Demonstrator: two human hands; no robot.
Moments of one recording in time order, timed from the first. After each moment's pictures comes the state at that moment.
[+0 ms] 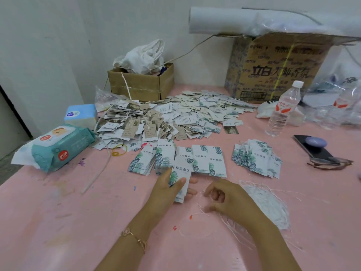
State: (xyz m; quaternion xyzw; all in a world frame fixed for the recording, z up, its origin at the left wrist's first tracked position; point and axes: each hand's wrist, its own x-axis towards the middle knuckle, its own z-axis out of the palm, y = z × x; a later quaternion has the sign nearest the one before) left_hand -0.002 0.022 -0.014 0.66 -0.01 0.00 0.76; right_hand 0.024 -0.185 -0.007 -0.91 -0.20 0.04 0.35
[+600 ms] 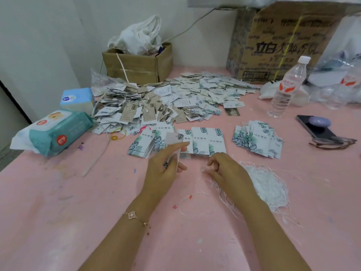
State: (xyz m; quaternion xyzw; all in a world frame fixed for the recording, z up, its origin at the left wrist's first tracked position) left_hand -0.012 0.027 -0.007 0.75 -0.10 0.19 0.62; right_hand 0.018 -0.171 -0.003 -0.94 -0.17 -0.06 0.30
